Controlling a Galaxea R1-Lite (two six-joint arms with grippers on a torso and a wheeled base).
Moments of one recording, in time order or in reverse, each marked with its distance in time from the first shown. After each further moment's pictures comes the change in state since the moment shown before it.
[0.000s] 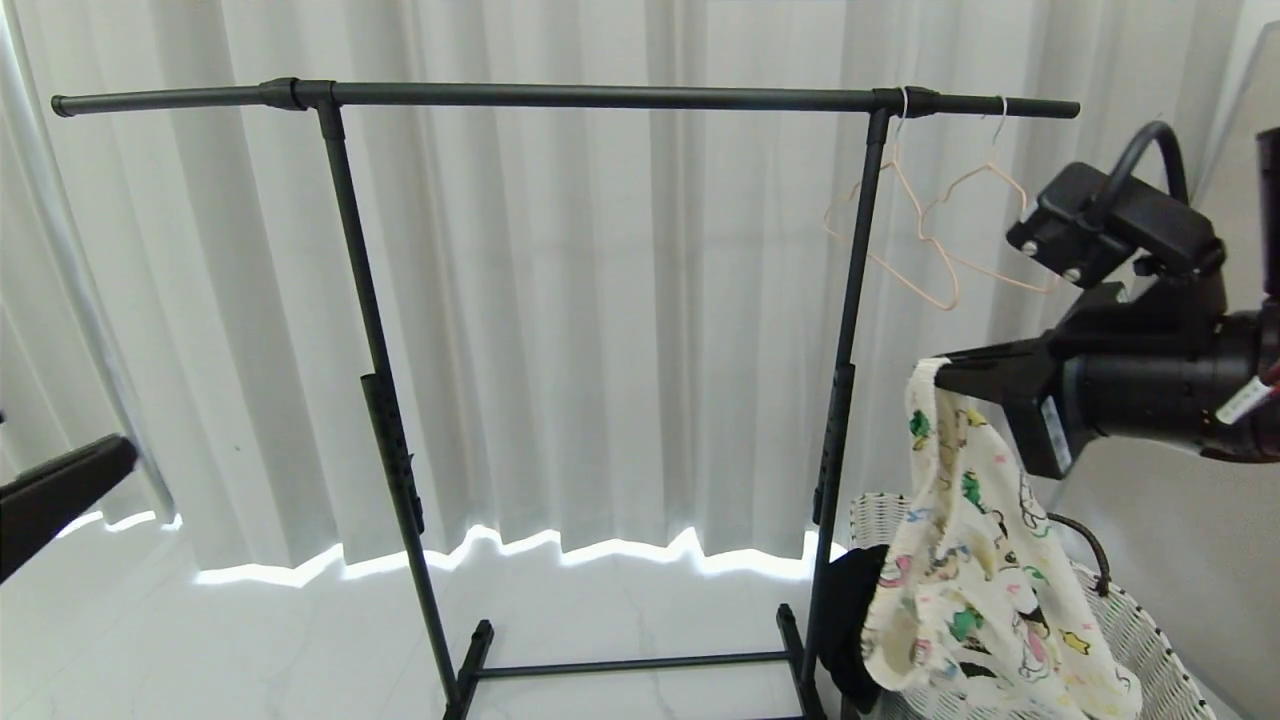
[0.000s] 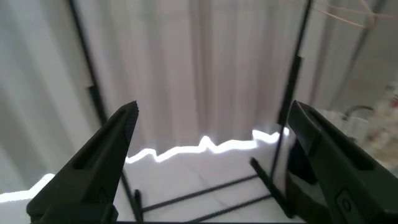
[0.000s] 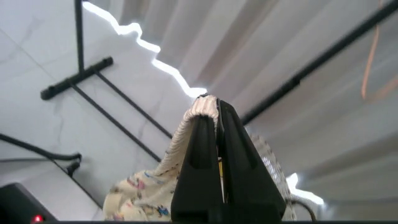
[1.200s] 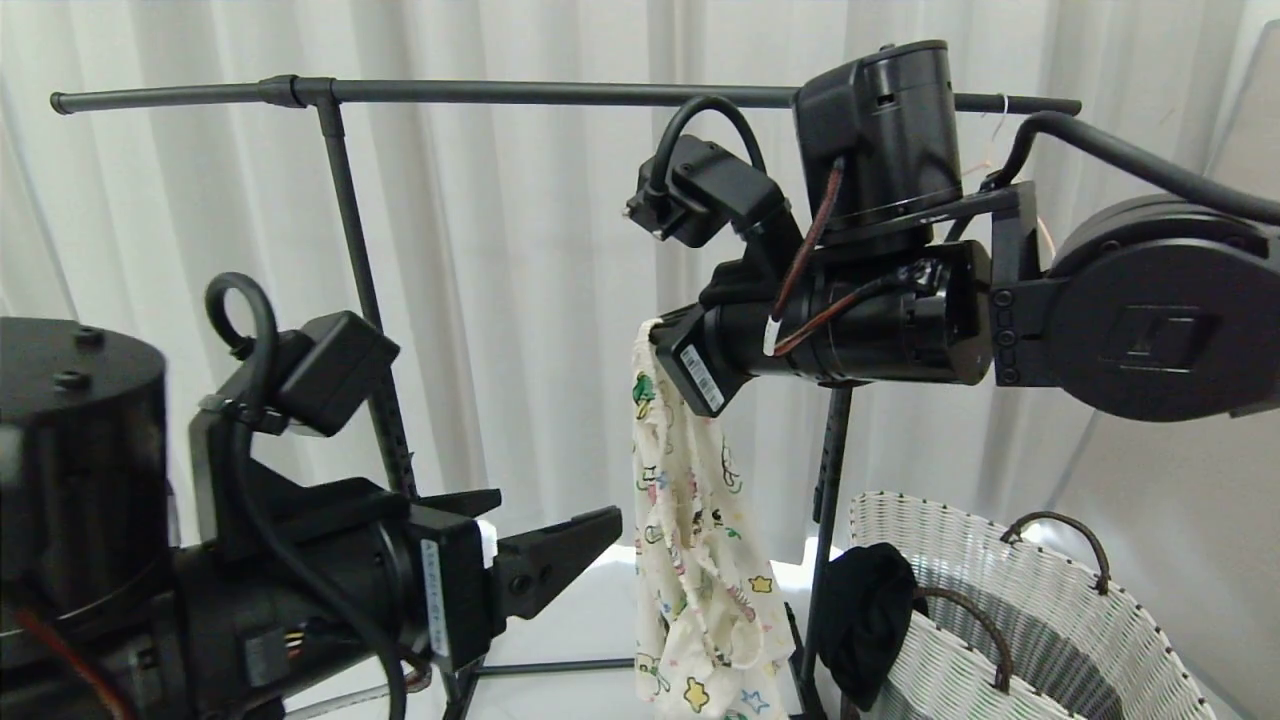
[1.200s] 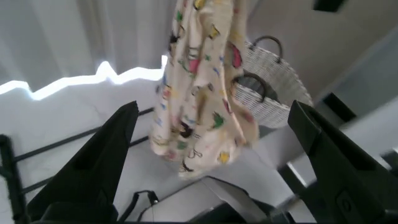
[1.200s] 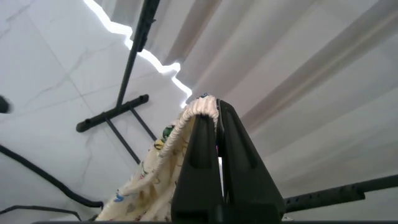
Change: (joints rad) left arm -0.624 0.547 -0.064 -0.141 0.256 -0.410; right arm 0.258 0.486 -0.545 0.007 -0.049 0.008
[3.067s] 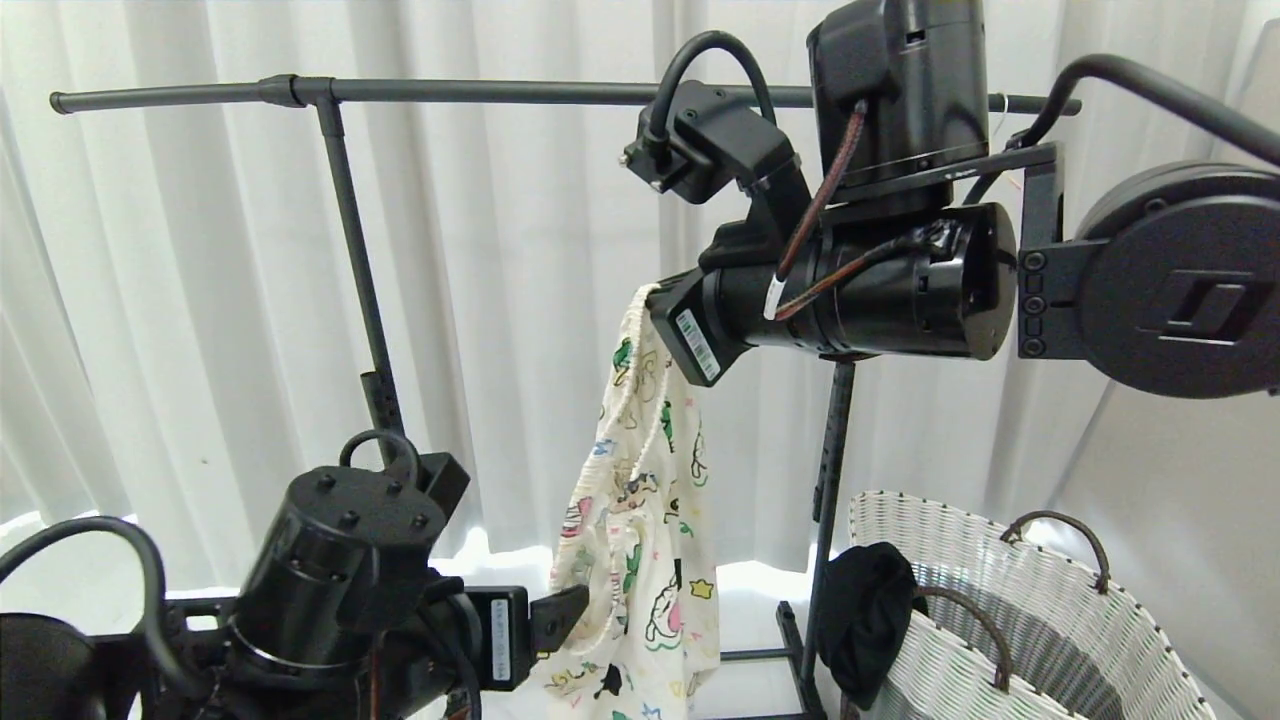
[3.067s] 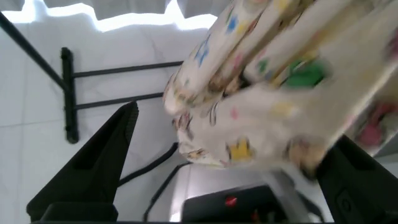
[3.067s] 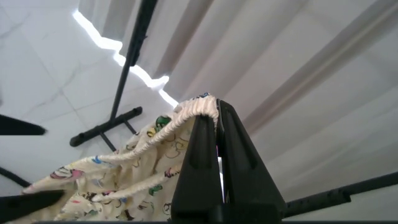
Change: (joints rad) left arm 0.087 0.191 0.181 -0.048 0.120 -0.123; right arm 0.010 -0.011 -0.047 0.000 -0.036 0.000
